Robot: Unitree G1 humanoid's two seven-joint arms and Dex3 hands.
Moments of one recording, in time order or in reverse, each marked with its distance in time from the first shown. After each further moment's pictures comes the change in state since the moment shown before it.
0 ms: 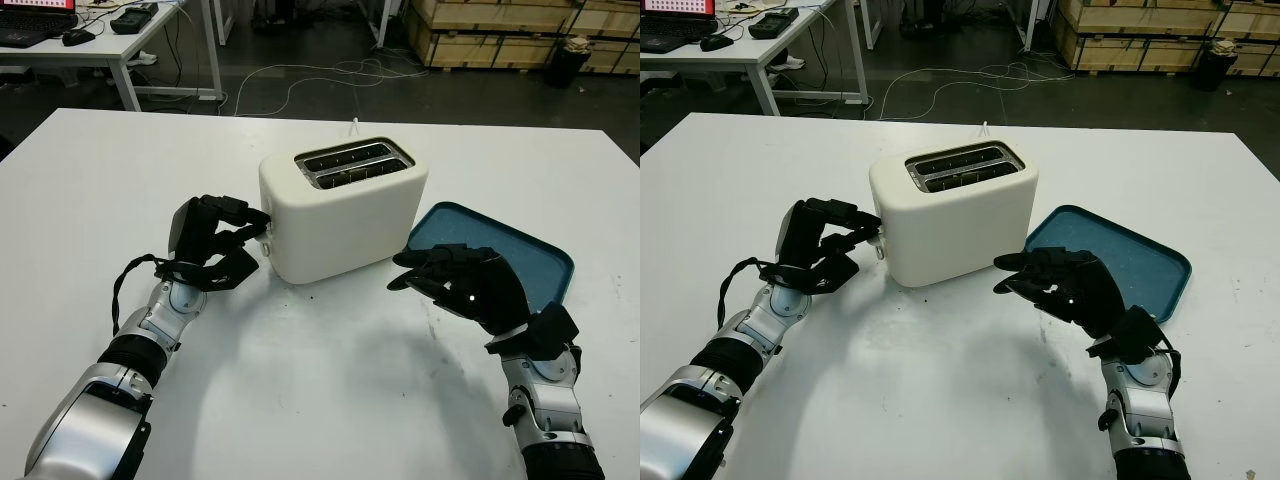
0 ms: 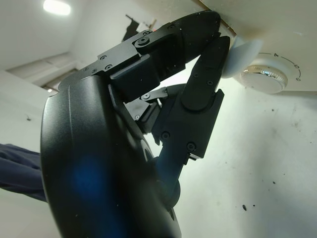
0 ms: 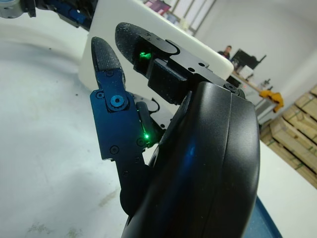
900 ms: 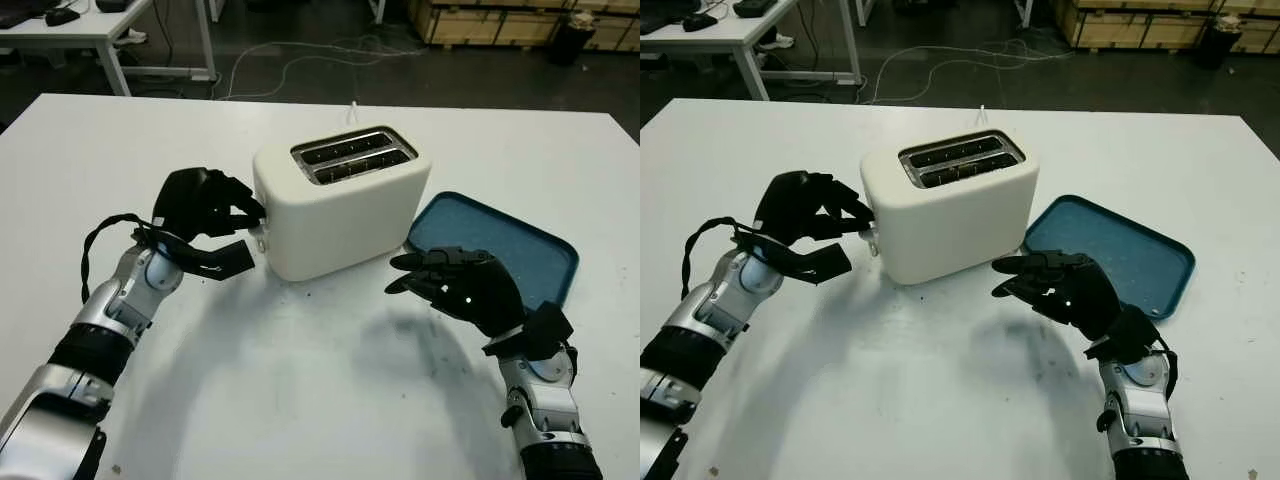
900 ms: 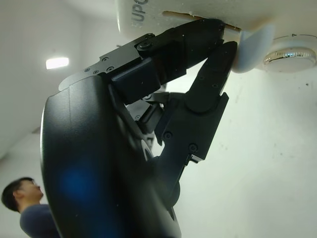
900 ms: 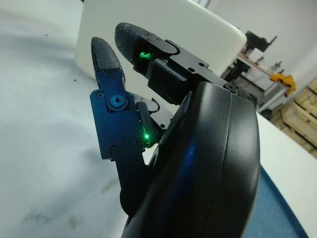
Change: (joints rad) left arm 0.072 0.181 0.059 -0.509 0.175 0.178 -0.279; right arm 0.000 0.000 0.010 0.019 -0.001 0.014 -0.003
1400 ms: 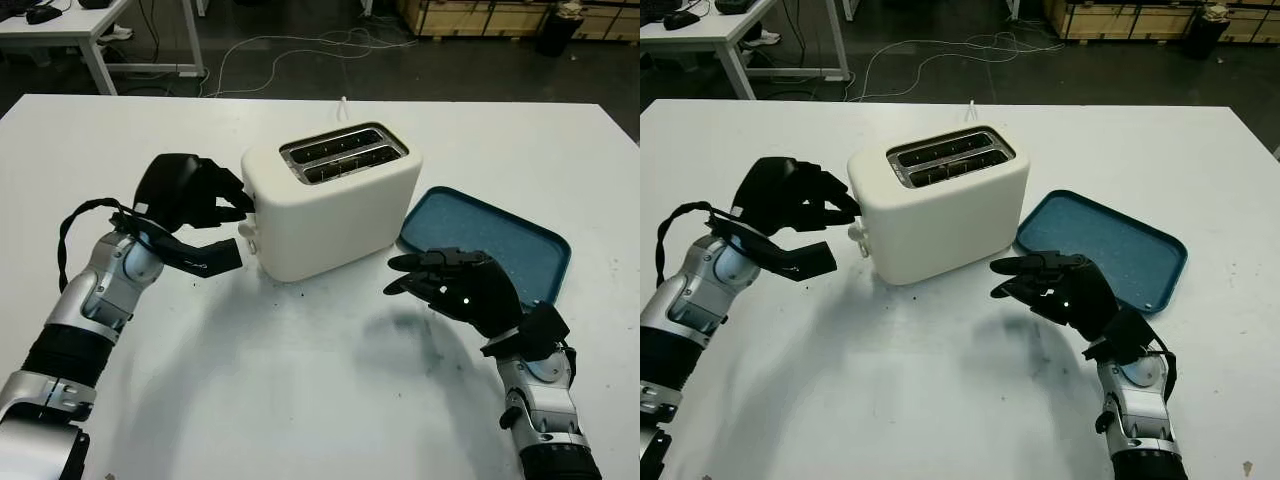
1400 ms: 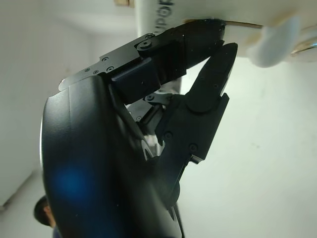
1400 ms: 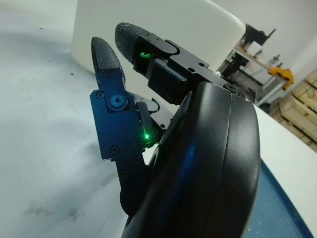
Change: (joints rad) left arm -0.012 0.056 0.070 -0.116 0.080 0.002 -0.084; right arm 0.006 0.000 0.011 -0.003 -0.015 0.002 -0.019
